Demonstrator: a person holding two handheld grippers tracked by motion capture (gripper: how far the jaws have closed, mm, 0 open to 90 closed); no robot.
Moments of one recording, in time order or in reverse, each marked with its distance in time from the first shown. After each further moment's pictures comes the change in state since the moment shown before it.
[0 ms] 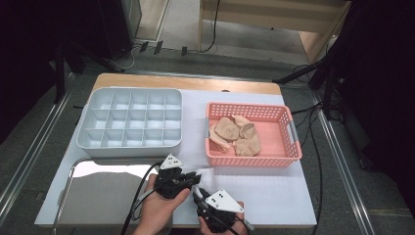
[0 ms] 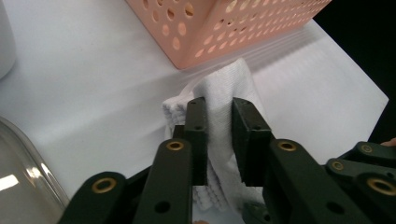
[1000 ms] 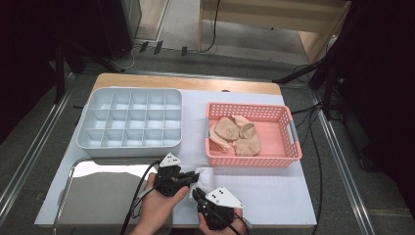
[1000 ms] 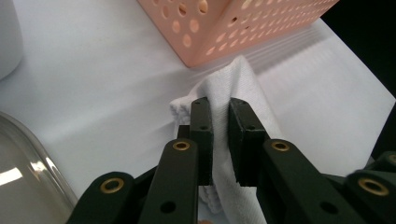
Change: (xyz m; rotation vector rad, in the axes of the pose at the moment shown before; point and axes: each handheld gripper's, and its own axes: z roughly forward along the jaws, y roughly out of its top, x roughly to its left) left arm 0.008 0.000 0.004 0.007 0.008 -0.014; right arm 0.001 0.007 0.006 0.009 0.002 0.062
